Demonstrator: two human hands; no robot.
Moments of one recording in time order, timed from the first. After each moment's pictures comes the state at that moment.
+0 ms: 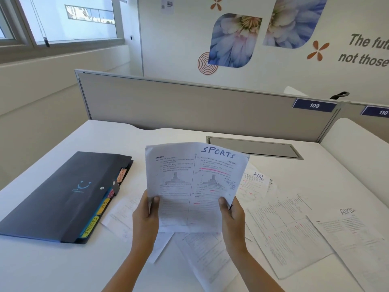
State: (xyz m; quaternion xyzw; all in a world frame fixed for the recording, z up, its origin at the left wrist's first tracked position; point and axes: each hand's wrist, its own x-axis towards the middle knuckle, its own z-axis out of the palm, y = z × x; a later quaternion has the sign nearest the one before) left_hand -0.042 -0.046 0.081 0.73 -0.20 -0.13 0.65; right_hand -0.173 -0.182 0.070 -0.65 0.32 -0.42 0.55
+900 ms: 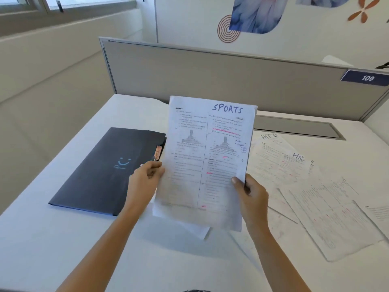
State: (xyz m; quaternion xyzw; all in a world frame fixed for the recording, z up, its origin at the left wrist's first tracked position) left_hand 0.081 0.025 0.093 0.81 -0.22 -0.14 0.53; right_hand -0.114 -0.131 0.077 -0.72 0.39 -0.36 0.45
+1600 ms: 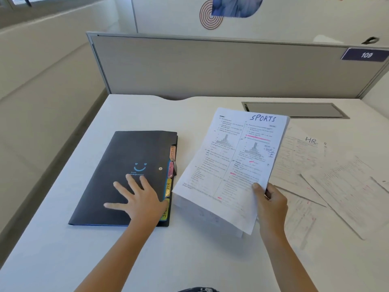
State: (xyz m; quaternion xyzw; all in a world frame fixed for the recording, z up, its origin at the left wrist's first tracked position) left_hand 0.143 0.061 0.037 0.97 -0.20 -0.11 0.00; right_hand -0.077 -0.083 0.040 -0.57 0.54 -0.42 0.46
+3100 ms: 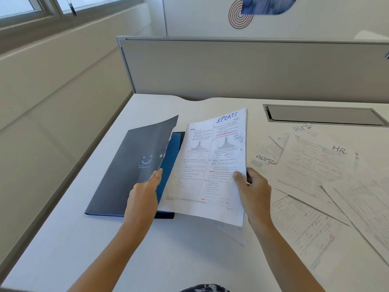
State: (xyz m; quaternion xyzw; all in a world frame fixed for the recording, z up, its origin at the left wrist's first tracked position) left_hand 0.140 0.091 0.075 0.95 -0.31 -0.04 0.08; right_hand -0.026 -0.082 0.081 -0.69 0.43 -0.33 0.48
